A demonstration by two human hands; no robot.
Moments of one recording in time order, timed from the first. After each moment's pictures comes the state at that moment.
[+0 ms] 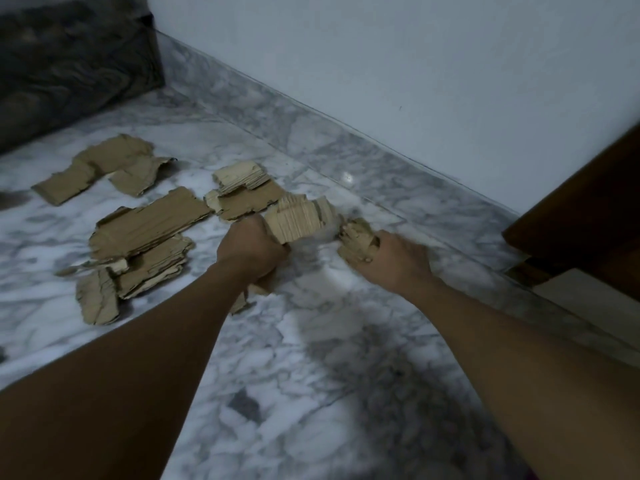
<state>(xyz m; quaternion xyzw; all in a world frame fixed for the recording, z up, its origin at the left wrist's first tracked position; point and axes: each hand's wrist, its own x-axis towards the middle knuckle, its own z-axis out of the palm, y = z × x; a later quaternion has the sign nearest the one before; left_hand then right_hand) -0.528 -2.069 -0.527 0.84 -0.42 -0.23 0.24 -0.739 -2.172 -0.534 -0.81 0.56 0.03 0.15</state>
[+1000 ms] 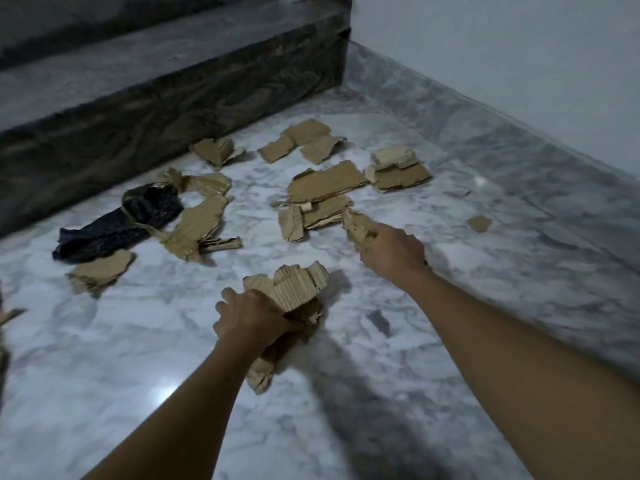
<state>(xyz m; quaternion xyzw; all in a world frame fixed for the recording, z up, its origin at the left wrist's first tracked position) -0.525 -1.787 -0.513 0.96 -0.12 -0.25 0.03 -0.600 -2.012 -0.525 -0.88 0.42 0.05 0.21</state>
